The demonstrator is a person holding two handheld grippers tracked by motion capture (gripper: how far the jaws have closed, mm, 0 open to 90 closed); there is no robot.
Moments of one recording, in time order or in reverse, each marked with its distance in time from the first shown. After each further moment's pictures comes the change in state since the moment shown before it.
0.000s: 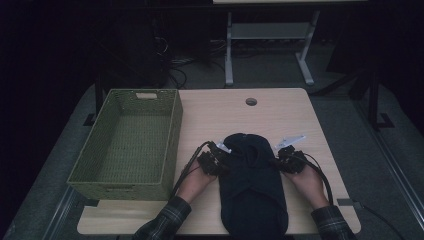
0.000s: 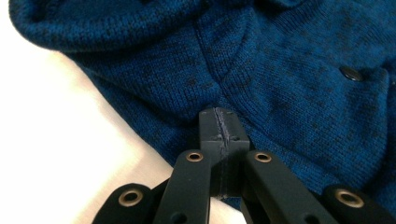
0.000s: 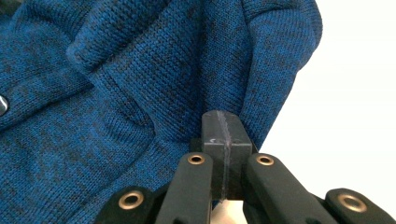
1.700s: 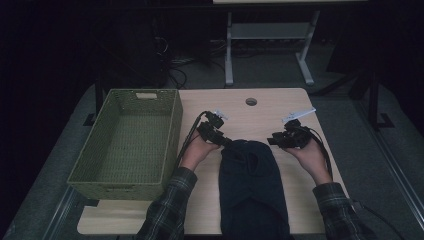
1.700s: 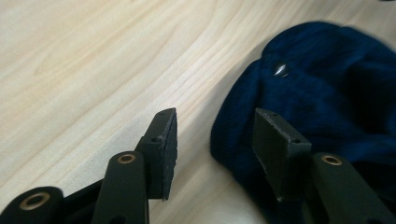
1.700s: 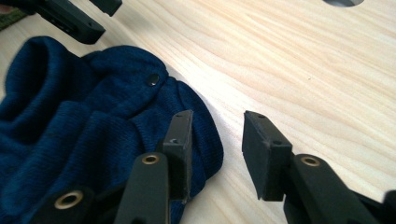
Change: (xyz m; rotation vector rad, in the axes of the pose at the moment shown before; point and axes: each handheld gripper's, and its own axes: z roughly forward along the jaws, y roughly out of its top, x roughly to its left) left arm 0.075 0.061 -0.002 -0.075 0.075 -0.075; right arm -0.054 0.049 -0.015 -0.110 0.082 0.065
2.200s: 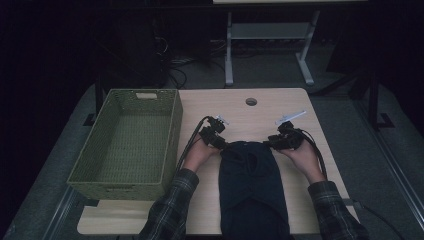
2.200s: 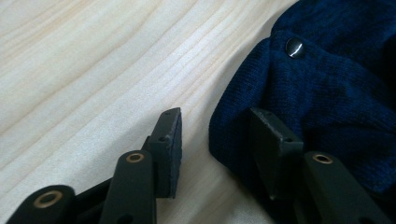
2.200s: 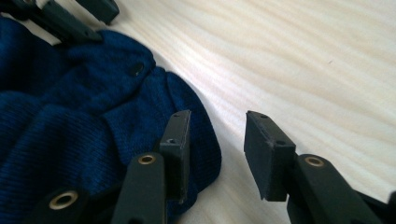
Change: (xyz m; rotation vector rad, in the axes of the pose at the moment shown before) left arm 0.007 -0.010 0.023 0.043 -0.053 -0.012; right arm -0.007 -0.005 0.032 0.056 0.015 0.008
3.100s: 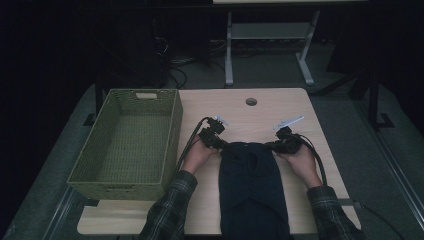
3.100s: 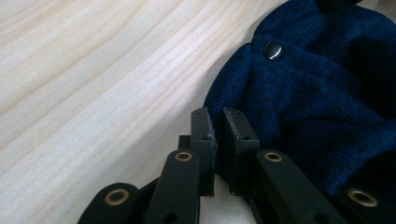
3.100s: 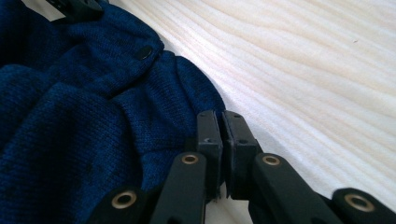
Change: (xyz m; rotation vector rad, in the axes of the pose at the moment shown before) left arm -0.004 -0.002 -0.006 -0.015 -0.031 -0.012; right arm 0.007 -0.011 0.006 0.008 0.002 -0.003
